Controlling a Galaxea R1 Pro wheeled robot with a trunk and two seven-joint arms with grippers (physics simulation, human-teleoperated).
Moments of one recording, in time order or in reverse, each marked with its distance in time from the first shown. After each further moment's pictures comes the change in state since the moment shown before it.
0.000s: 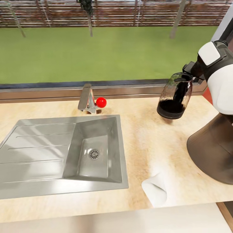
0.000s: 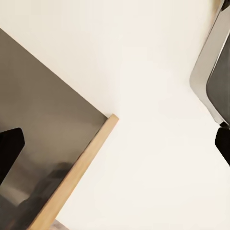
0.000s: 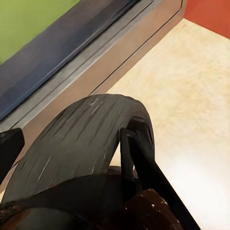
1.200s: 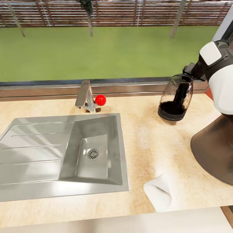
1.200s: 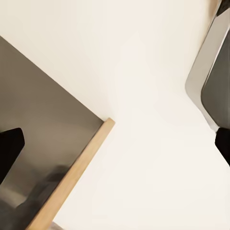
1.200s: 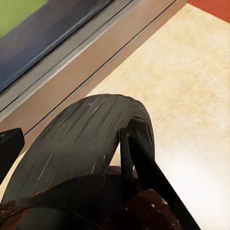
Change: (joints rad) left arm 0.000 -0.001 0.000 0.000 -0.002 0.000 0.000; right arm 0.000 -0.008 0.002 -0.003 0.004 0.051 0.000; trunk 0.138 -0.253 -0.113
